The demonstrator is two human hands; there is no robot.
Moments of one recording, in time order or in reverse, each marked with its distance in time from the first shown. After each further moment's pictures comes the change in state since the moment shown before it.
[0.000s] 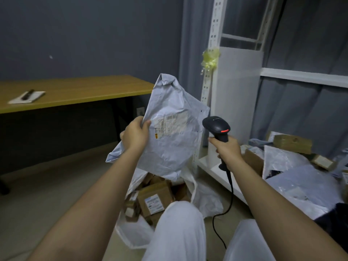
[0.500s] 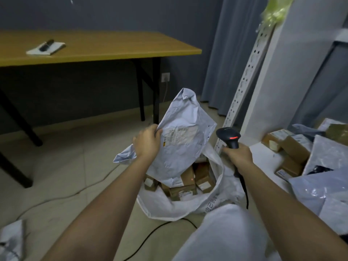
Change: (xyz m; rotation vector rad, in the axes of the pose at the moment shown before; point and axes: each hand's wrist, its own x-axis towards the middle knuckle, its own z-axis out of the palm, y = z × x) left_hand -0.020 -0.134 0.023 0.287 -0.099 -0.047; right_hand 0.028 0.101 0.093 -0.276 -0.170 0.216
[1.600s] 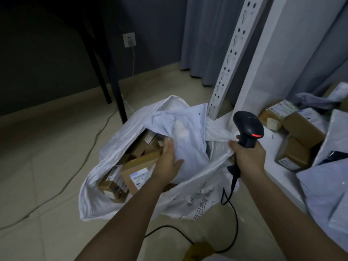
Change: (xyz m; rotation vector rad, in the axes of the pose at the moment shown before) left_hand 0.007 -0.008 0.258 -0.182 -0.661 0.089; right_hand 0.103 0.060 0.009 0.408 0.232 0.181
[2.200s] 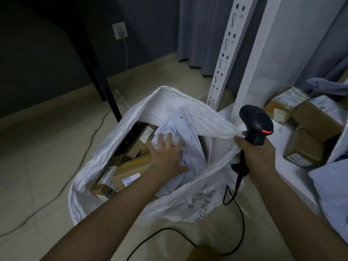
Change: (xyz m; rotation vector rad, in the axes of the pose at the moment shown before) left_hand 0.040 0.018 0.007 0.864 -0.207 0.060; right_hand 0.044 0.015 -0.009 0.068 -0.031 0.010
